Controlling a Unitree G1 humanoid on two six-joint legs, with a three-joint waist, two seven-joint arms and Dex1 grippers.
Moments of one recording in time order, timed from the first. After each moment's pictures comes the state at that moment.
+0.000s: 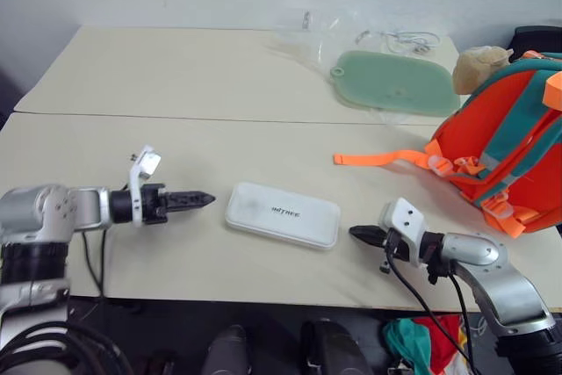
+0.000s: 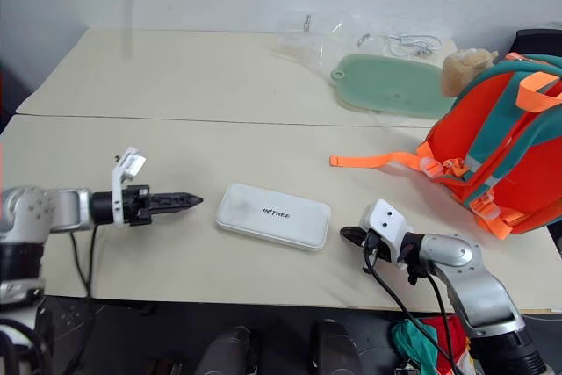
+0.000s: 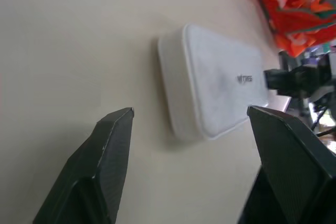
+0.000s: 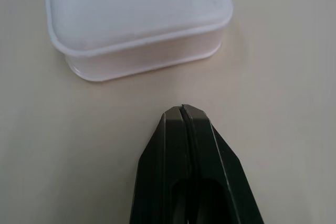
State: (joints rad) left arm -0.65 0.75 0.15 0.27 -0.75 1.49 -0.83; right arm -0.09 -0.68 0.05 -0.27 0.21 0.39 0.90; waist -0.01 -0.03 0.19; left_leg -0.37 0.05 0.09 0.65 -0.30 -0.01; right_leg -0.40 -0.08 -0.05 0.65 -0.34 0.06
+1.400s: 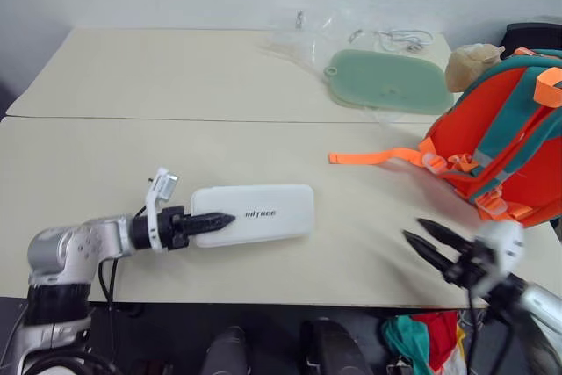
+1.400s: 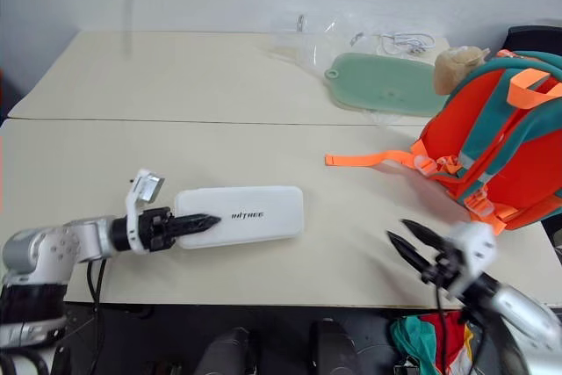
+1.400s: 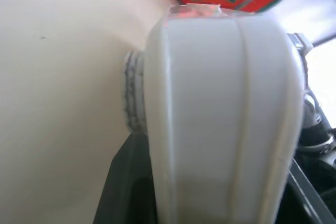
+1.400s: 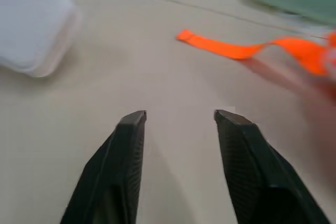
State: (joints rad) left arm -0.21 0.70 0.24 -0.12 -0.82 1.07 -1.09; right arm 0.44 -0.48 -0.52 -0.47 0.56 0.20 0.76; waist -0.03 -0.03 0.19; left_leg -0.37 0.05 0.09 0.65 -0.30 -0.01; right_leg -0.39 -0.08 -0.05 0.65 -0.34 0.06
